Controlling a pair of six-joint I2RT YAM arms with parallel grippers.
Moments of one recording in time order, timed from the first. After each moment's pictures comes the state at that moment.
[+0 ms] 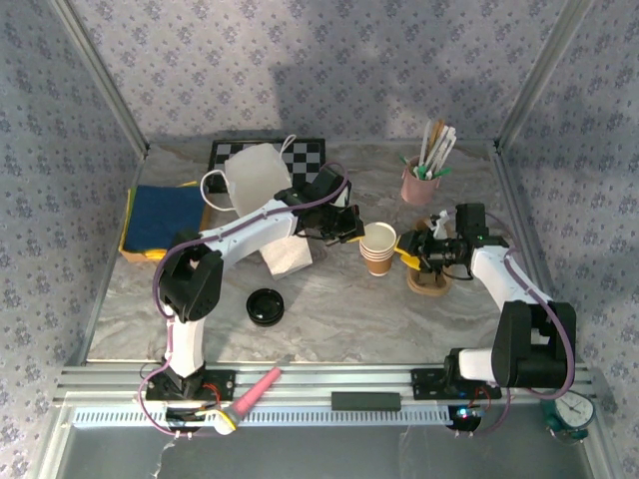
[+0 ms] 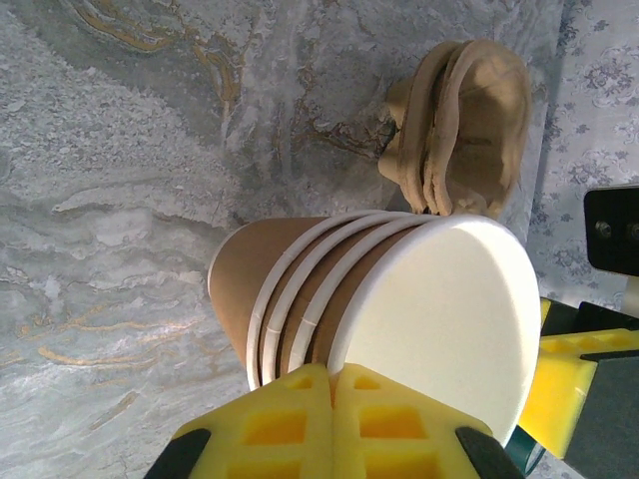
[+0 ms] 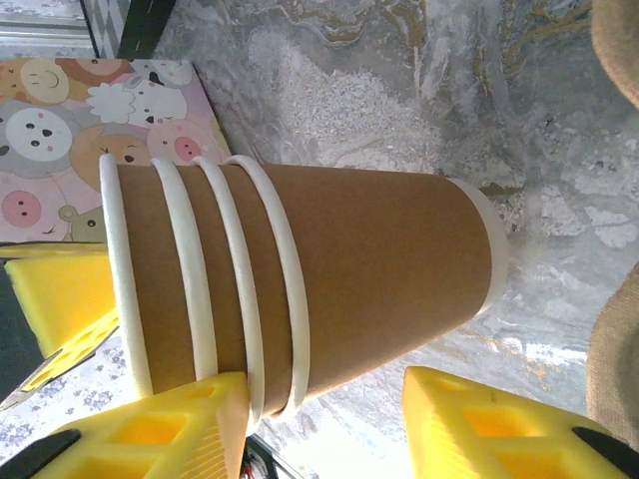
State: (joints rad) left arm -0.79 1.94 1.60 -0.55 0.39 -0.96; right arm -0.03 1.32 0.76 -0.50 -0.83 0.58
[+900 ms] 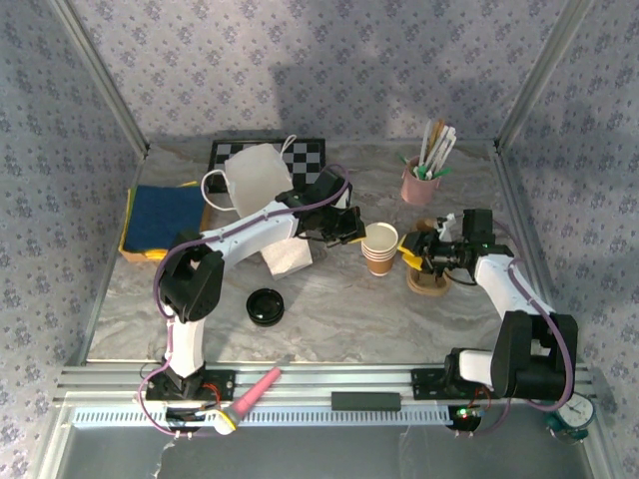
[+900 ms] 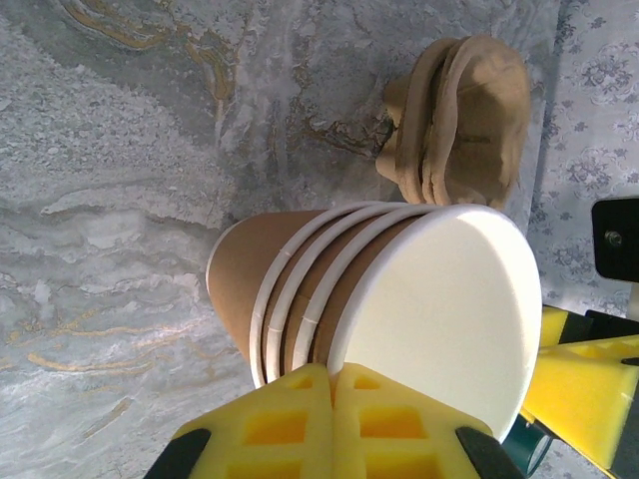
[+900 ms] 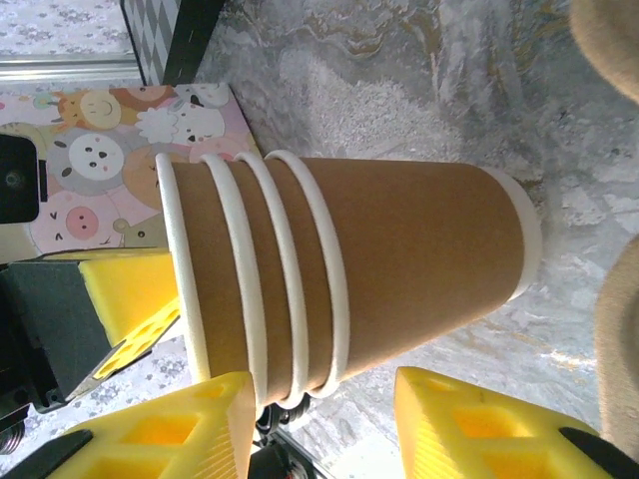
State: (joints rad) left arm -0.80 1.94 1.58 -0.52 0.39 -0.96; right arm -0.07 1.26 0.70 -0.42 -0.89 0.67
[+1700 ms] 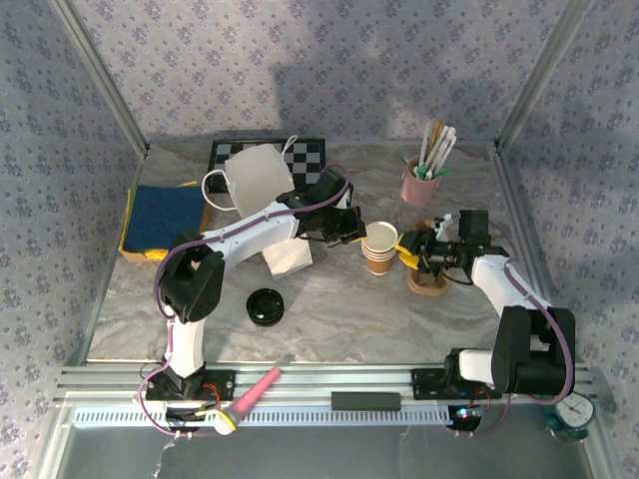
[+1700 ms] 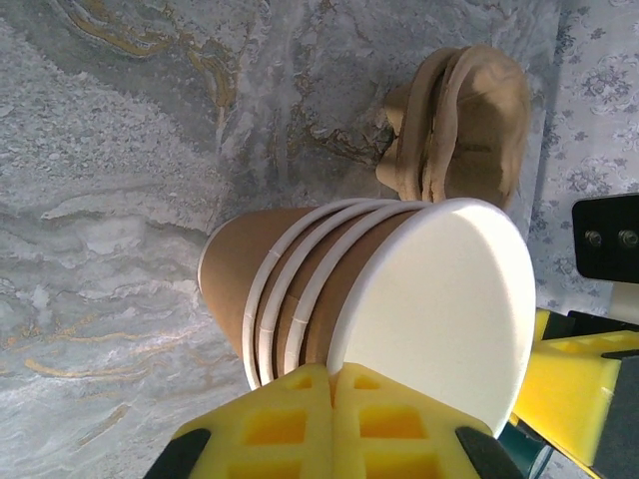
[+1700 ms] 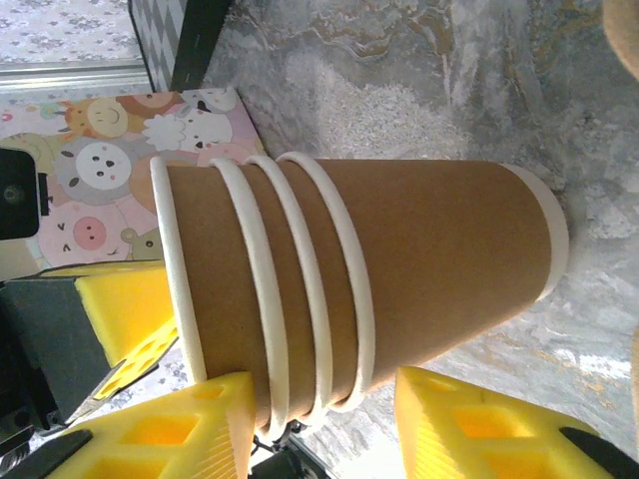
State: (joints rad) left arm -0.81 1.94 1.58 -0.51 0.37 -0.97; right arm -0.05 1.28 0.67 -0.34 -0.89 0.73
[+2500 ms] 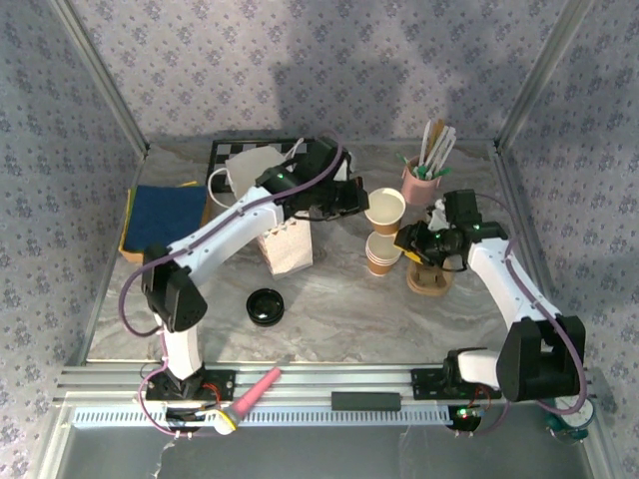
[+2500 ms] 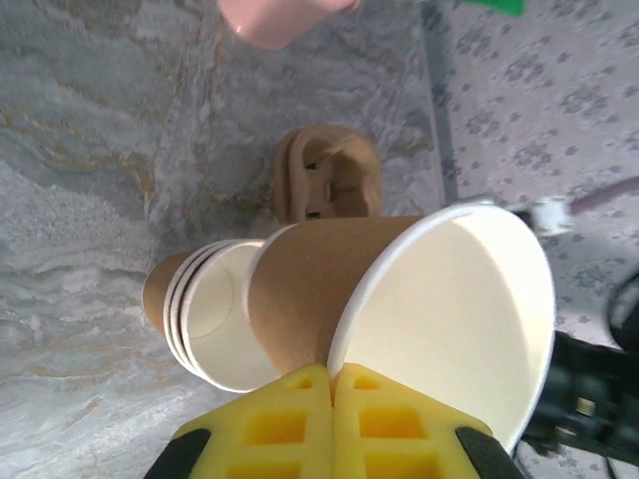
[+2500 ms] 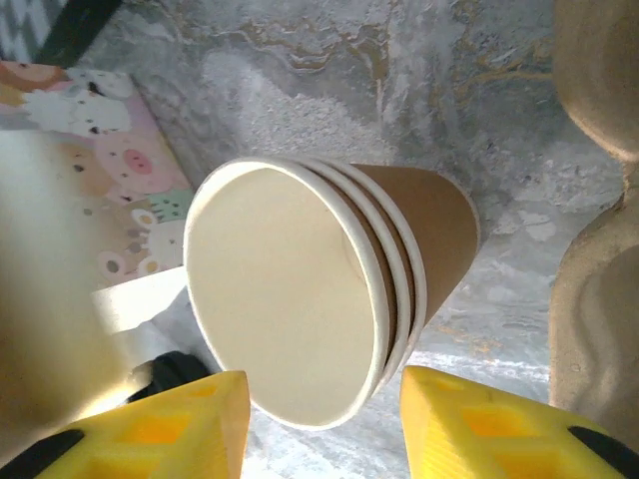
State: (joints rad) left arm -0.82 1.83 1.87 -0.76 0.26 -0.87; right arm 0.10 1.27 0.93 -0.73 -0.51 0.56
